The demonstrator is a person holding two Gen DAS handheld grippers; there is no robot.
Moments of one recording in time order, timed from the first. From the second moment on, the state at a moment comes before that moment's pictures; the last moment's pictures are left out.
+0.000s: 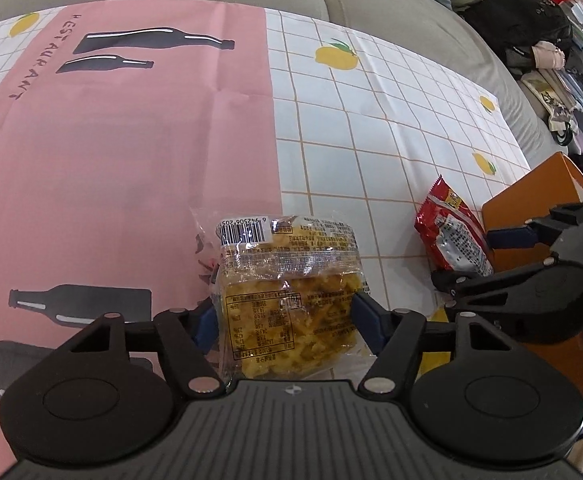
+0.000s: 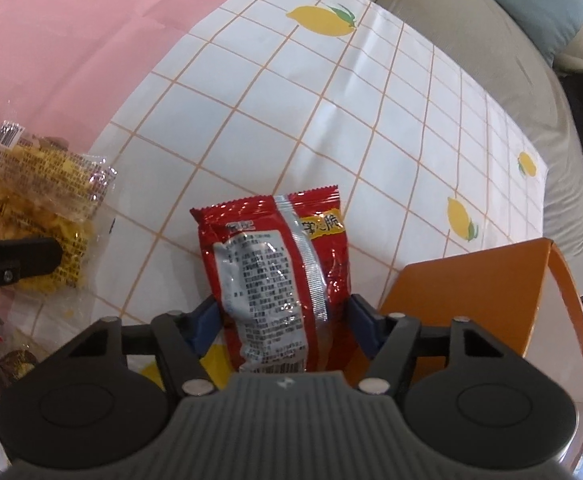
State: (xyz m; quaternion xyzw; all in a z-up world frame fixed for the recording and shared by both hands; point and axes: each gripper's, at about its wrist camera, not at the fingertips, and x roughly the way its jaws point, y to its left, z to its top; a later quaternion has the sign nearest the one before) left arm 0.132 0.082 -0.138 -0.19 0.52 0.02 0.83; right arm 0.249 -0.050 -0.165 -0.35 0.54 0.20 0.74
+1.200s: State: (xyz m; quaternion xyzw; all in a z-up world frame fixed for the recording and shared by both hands) left arm 0.107 0.088 -0.111 -0.28 0.51 0.00 0.81; right arm 0.197 -0.071 -0.133 -0.08 0.59 0.28 0.76
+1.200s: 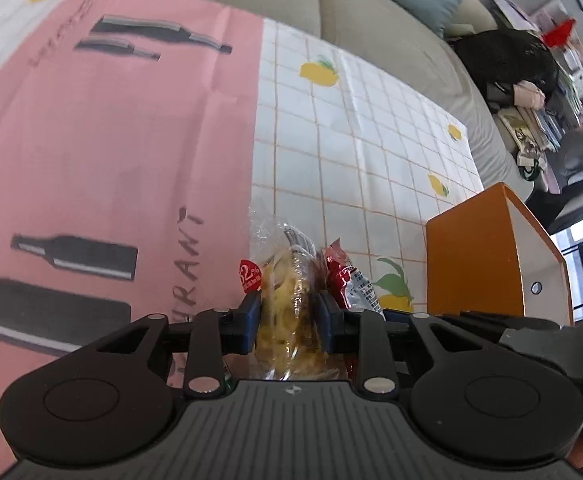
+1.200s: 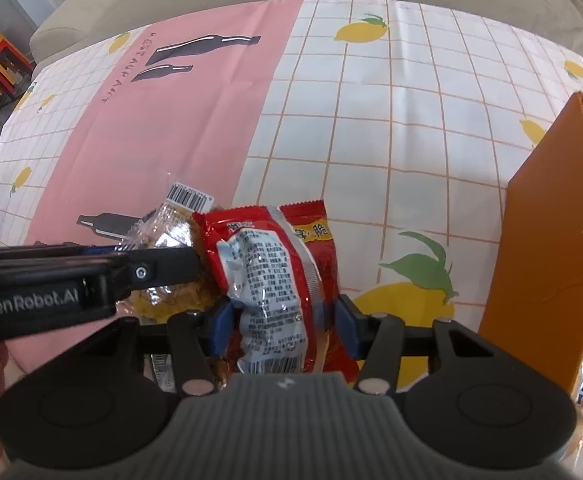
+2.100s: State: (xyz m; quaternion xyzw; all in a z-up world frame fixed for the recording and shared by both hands) left arm 0.108 0.090 -0.123 -0.29 0.50 0.02 0.82; right arm 0.196 -0.083 -0.128 -0.05 0.57 0.28 0.77
